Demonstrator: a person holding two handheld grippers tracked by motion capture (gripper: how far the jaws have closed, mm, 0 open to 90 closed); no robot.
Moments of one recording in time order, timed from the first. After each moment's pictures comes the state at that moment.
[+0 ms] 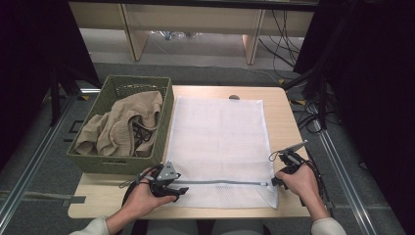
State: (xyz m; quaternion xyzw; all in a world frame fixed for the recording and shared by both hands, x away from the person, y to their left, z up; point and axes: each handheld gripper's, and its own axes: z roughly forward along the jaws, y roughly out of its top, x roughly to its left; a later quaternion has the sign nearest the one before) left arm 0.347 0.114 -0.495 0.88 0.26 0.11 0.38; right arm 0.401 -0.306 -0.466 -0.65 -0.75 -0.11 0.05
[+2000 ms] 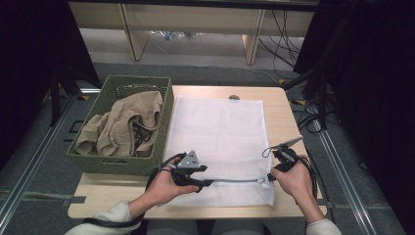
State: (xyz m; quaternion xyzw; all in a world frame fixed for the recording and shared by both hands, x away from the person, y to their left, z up) left arm 0.375 0.040 -0.467 0.86 0.20 0.05 0.46; right arm 0.394 -0.279 -0.438 -0.62 -0.77 -0.15 0.00
